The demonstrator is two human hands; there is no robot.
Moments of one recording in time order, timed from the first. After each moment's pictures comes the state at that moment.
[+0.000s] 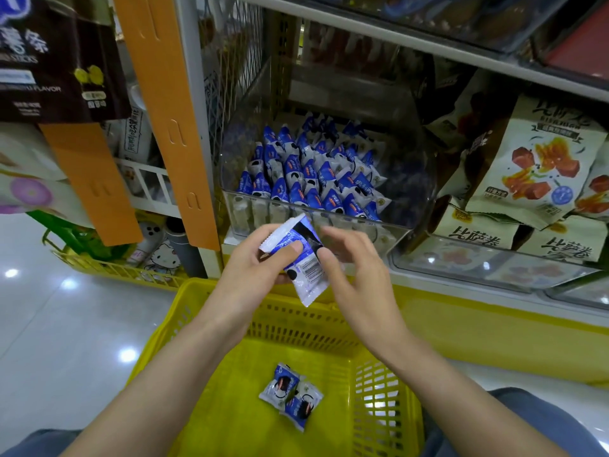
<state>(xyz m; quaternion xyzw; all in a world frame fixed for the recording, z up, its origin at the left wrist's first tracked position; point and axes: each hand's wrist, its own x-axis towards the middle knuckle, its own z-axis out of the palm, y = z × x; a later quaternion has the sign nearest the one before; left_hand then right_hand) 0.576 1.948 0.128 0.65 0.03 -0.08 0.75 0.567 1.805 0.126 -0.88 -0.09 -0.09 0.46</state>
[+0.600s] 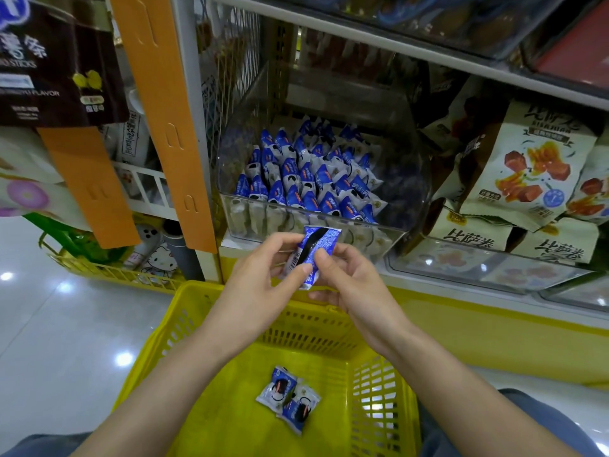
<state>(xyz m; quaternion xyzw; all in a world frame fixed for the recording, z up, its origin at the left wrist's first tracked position) 0.572 1.947 0.120 0.78 -0.12 0.00 0.62 0.569 1.803 0.128 -0.64 0.04 0.14 0.75</state>
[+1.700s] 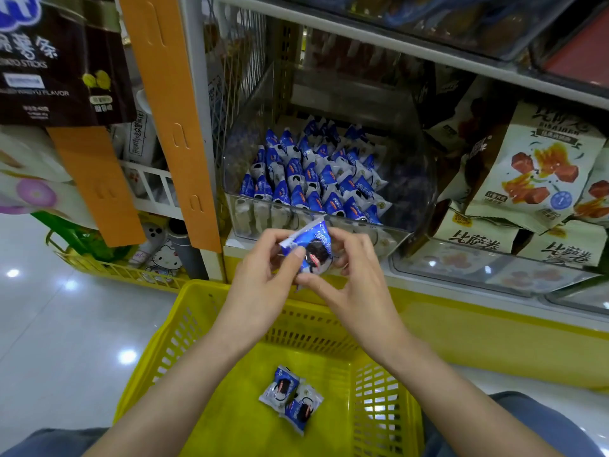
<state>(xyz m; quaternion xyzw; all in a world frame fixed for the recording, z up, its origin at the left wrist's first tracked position) 0.570 1.941 0.126 0.73 -0.03 0.01 0.68 0.567 1.804 0.123 -0.89 -0.10 -0.08 0.43</state>
